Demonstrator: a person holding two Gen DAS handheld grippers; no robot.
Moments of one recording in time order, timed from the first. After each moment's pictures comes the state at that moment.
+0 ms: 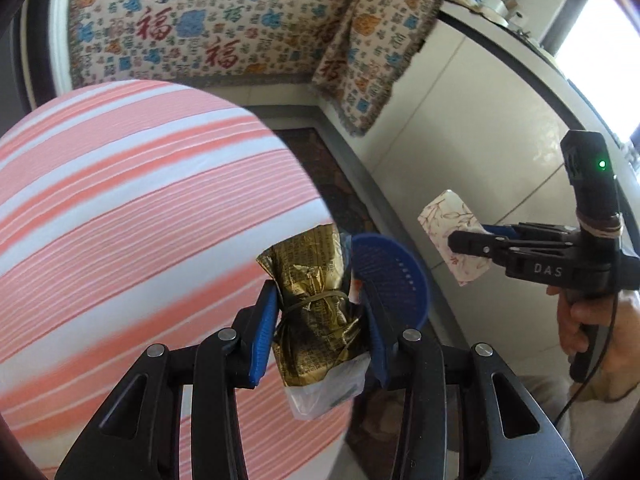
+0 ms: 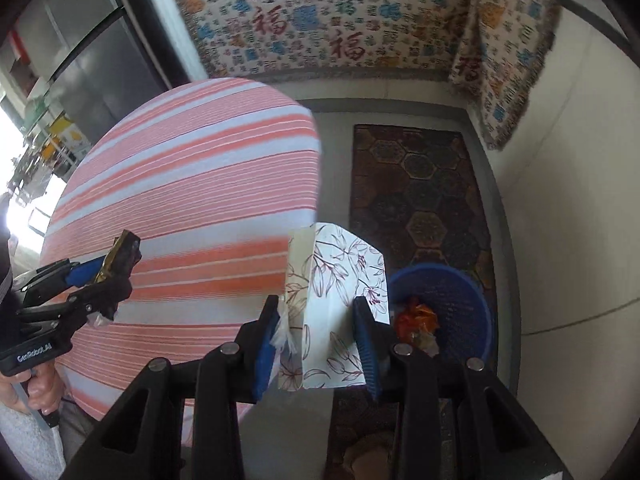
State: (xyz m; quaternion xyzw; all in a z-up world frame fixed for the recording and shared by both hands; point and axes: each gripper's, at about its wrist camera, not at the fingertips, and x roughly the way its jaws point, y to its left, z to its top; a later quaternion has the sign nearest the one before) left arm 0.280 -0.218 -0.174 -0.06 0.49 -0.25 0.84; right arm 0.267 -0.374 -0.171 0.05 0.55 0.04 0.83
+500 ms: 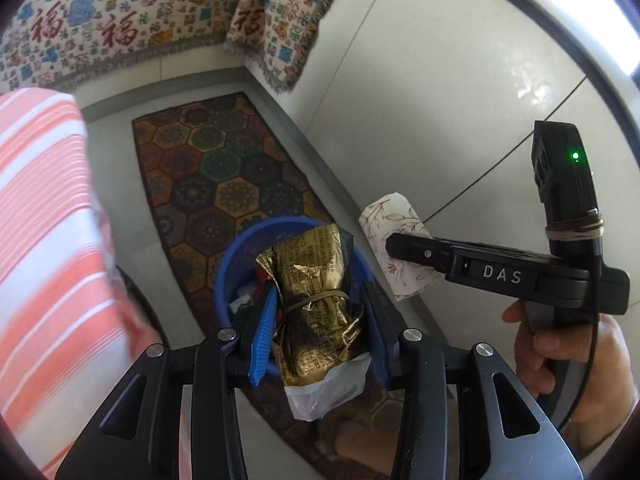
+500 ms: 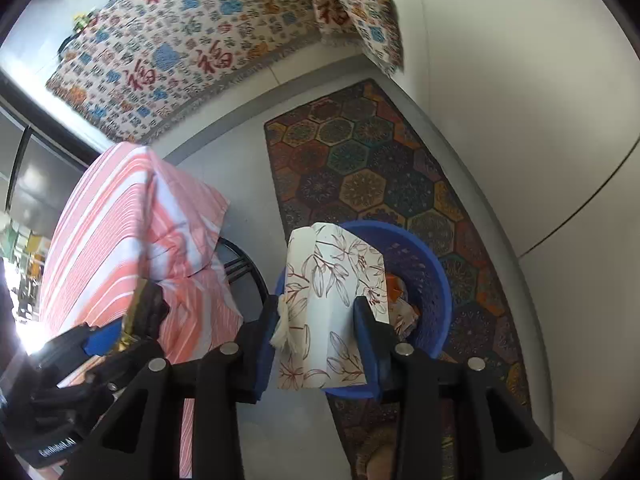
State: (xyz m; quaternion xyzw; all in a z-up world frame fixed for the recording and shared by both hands) left arm 0.323 -0.401 -0.244 -0.02 0.52 -0.32 0.79; right arm 0.243 -0.542 -0.271 0.23 0.54 -0.05 0.81
